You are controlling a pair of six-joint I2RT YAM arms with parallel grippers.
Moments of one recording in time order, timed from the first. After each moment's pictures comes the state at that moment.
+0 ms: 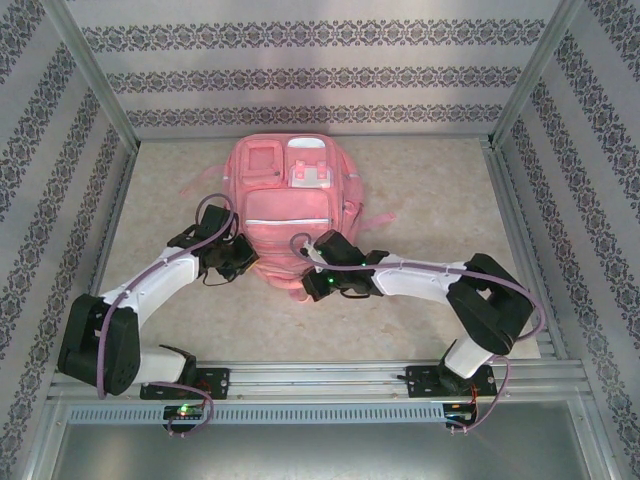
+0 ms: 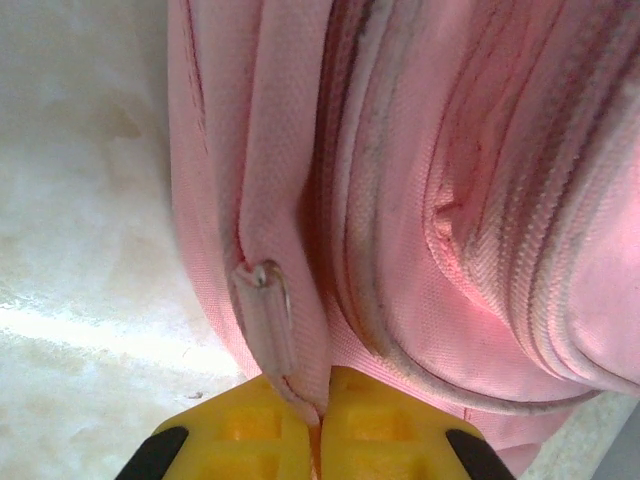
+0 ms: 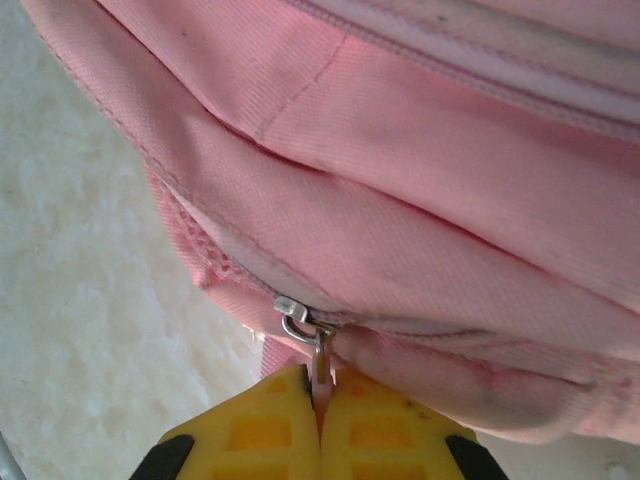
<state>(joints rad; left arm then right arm) -0.28 1.33 0.79 -0.52 0.26 -1.01 0.85 1.62 0.86 -0.17 -0.24 0.38</state>
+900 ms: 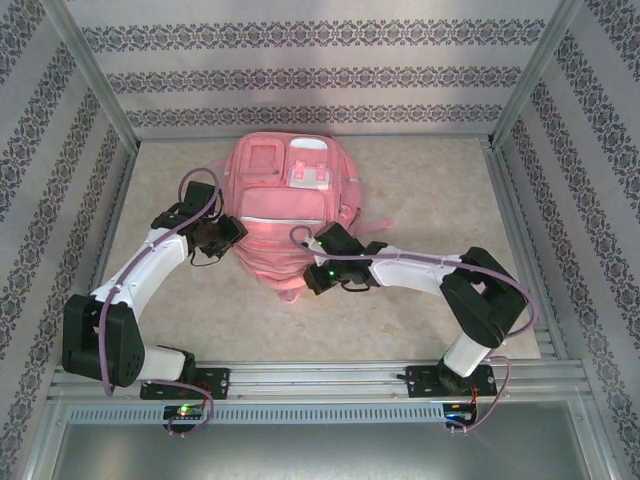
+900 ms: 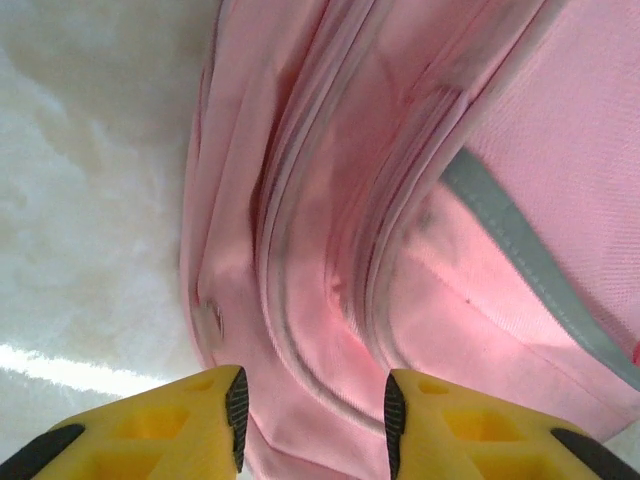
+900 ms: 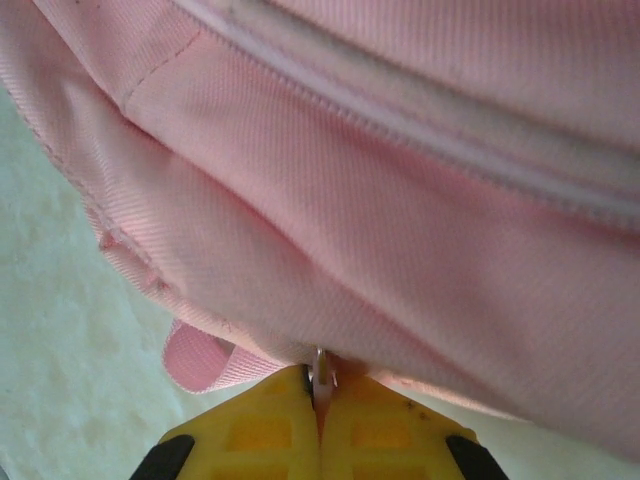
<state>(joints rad) -0.18 1.36 0.99 -0.70 0.19 -0.90 0.81 1.69 0.95 -0.23 -0.30 0.34</state>
